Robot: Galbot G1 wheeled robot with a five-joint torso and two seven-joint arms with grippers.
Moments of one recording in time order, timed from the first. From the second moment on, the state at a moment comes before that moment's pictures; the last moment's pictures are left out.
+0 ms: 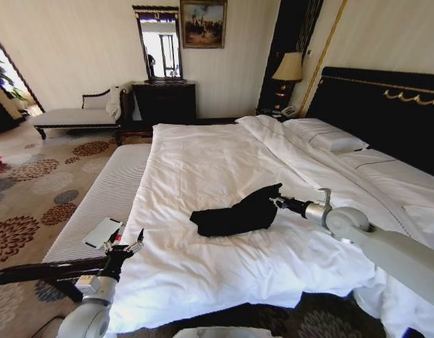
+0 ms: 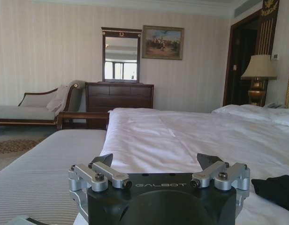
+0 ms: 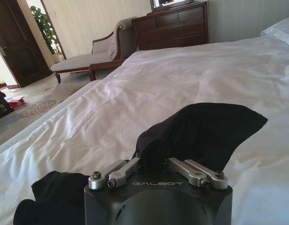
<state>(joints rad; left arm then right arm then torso) 1.78 -1.10 -0.68 -2.10 -0.50 -0.15 -0.08 -0.78 0.38 -0.02 1.83 1.34 -0.28 -0.05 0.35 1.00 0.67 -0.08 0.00</state>
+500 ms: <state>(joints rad) 1.78 -1.10 -0.68 -2.10 -0.50 -0.15 -0.08 -0.56 0.53 -0.30 1.85 1.29 -0.29 0.05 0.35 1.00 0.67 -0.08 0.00</state>
